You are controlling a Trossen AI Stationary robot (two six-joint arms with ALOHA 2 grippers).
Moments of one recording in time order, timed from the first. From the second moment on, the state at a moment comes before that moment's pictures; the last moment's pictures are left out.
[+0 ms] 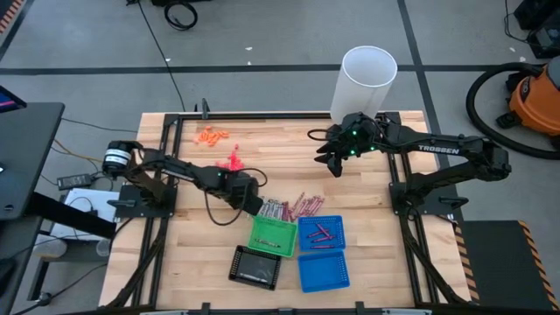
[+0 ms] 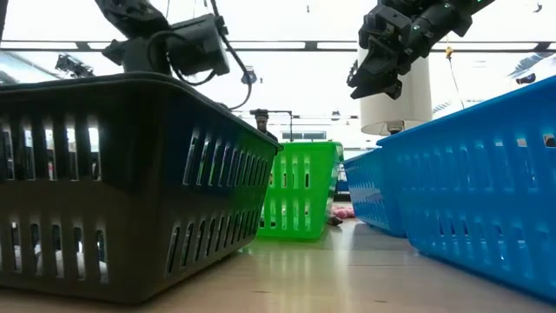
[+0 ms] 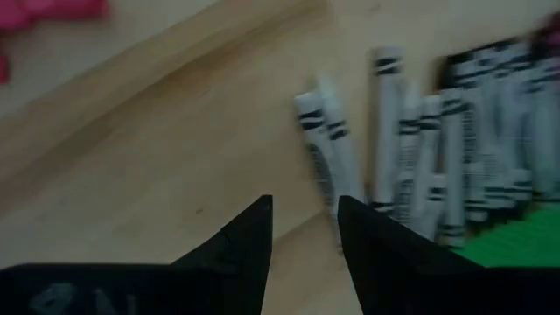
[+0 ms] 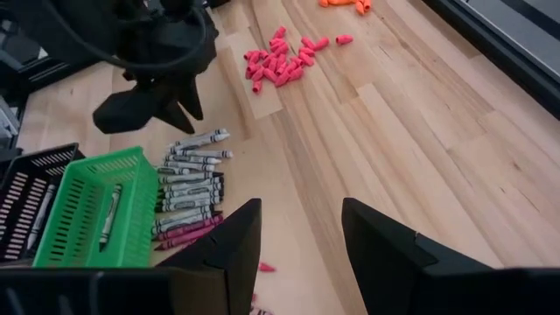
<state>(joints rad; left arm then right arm) -0.04 1.60 0.84 -0.45 -0.03 -1.12 -0.34 1.16 0.88 -0.38 -0.21 0.18</state>
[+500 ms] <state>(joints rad) -0.01 1.84 1.18 -0.41 -0.11 -0.78 -0.34 1.17 0.88 -0.46 -0.20 0.14</state>
